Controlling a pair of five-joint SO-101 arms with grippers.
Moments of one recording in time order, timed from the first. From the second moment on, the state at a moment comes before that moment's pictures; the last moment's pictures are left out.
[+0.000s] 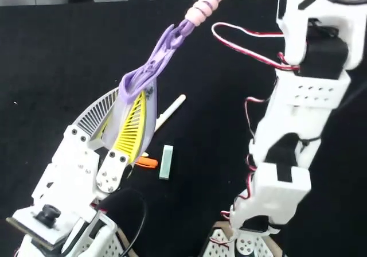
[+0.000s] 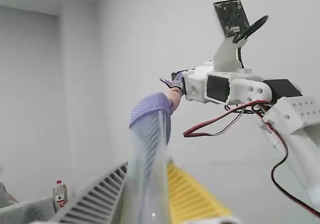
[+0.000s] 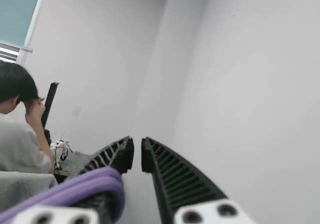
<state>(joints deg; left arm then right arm) 27.9 -102.7 60.8 12.9 -9.8 11.6 17.7 -71.6 37.2 13.0</state>
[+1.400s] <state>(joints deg) 27.8 -99.9 55.3 13.8 -9.6 4.7 36.4 -74.7 88.5 17.9</state>
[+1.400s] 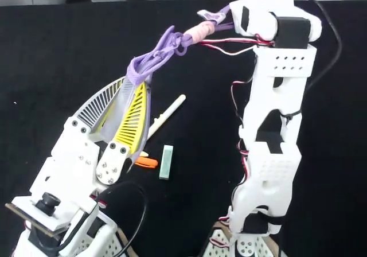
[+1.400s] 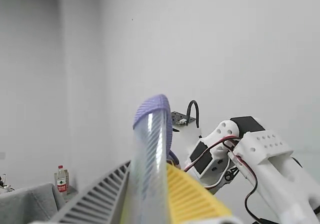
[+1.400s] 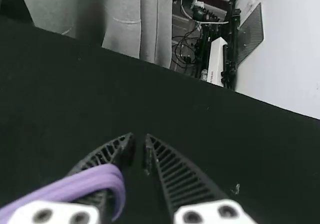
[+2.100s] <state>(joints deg) 27.7 -98.7 55.9 15.4 -9.5 8.9 48.5 -74.8 83.7 22.5</state>
